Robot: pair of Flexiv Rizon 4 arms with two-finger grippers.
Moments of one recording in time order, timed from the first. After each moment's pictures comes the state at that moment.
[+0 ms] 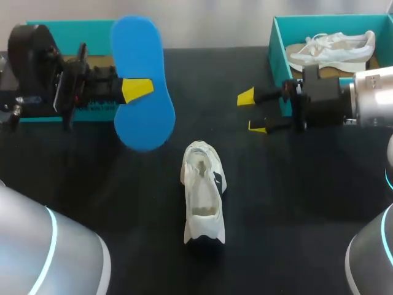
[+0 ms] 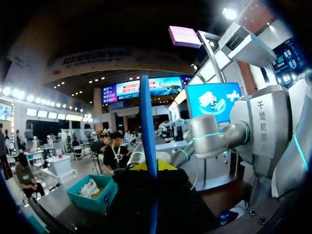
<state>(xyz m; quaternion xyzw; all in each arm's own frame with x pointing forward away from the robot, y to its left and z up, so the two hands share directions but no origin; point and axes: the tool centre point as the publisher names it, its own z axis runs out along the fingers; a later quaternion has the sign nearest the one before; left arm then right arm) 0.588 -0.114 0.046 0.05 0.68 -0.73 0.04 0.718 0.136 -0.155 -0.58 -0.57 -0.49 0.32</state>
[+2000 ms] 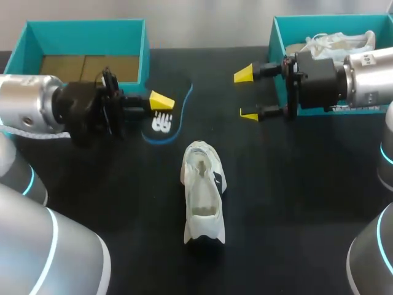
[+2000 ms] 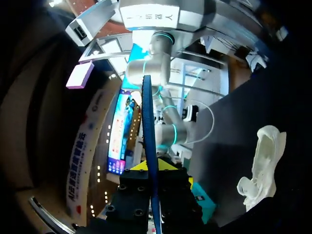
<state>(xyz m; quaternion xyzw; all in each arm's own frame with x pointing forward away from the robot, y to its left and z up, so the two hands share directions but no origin) 0.664 -0.137 -0.067 0.47 0.48 -0.59 0.44 0.739 0.148 -0.119 -0.57 -0.52 -0.46 0.44</state>
